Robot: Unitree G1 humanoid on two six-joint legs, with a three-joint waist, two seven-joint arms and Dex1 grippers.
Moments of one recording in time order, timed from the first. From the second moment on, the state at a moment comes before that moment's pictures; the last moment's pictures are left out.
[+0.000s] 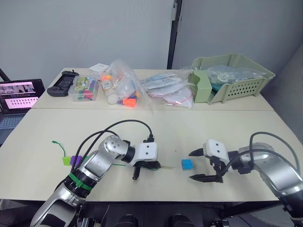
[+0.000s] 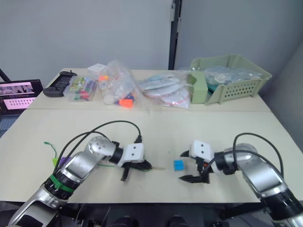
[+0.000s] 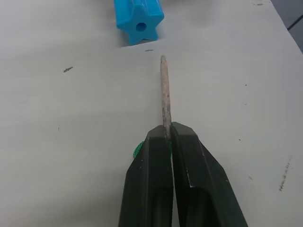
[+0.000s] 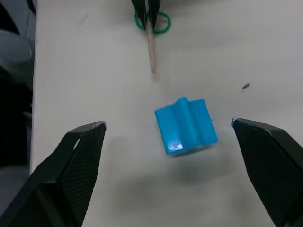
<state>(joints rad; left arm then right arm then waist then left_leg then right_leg) -0.57 0.54 -0.46 -0.07 -0.02 0.34 -1.22 -0.33 -0.89 0.22 -0.13 0.27 0.30 1.23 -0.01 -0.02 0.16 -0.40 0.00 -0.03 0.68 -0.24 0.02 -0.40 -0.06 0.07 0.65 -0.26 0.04</state>
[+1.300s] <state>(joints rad) -0.62 0.51 -0.51 -0.16 0.03 0.54 -1.14 -0.37 -0.77 0.27 -0.06 0.14 0.25 1.22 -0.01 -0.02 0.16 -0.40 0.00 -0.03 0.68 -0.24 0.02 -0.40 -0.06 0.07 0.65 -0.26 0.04</state>
